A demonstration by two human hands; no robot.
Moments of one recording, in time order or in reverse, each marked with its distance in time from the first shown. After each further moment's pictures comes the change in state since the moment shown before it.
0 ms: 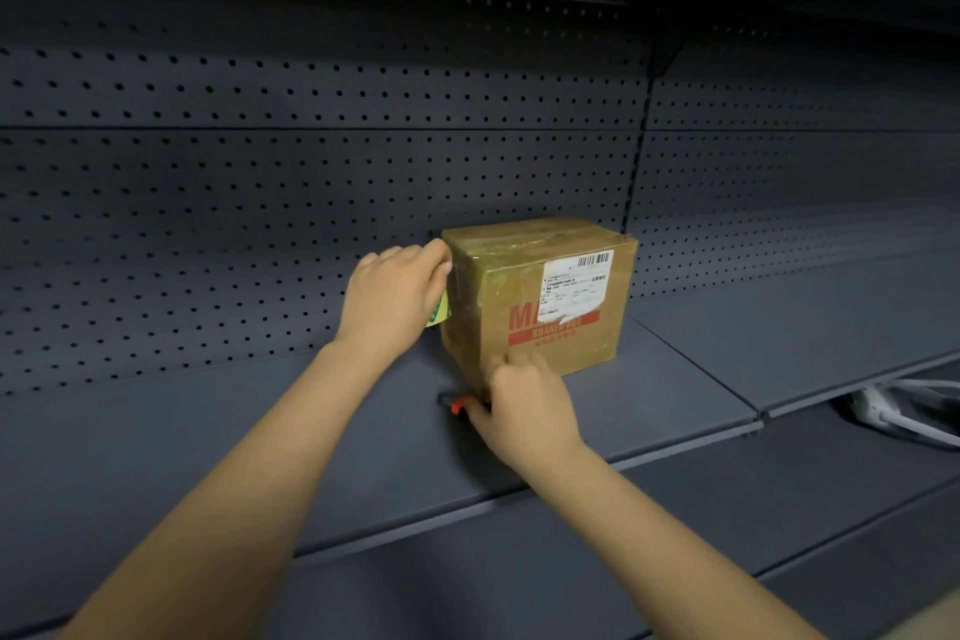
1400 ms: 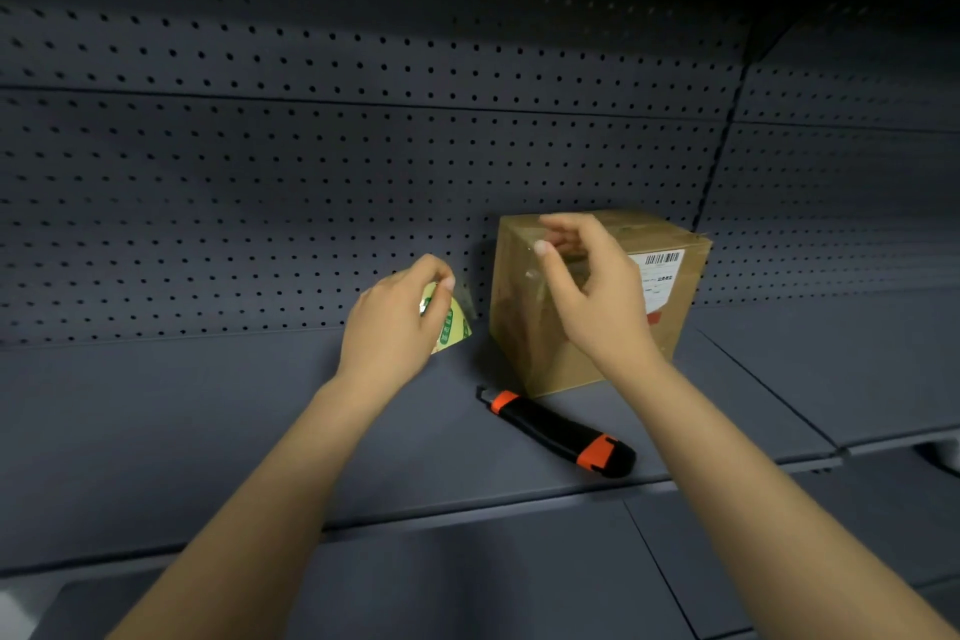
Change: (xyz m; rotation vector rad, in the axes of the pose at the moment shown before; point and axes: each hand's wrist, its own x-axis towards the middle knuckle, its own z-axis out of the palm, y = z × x) left_hand -0.053 -0.014 -0.016 -0.246 -0.002 -0.335; right_hand 0.070 0.023 -0.035 0.790 0.408 -0.147
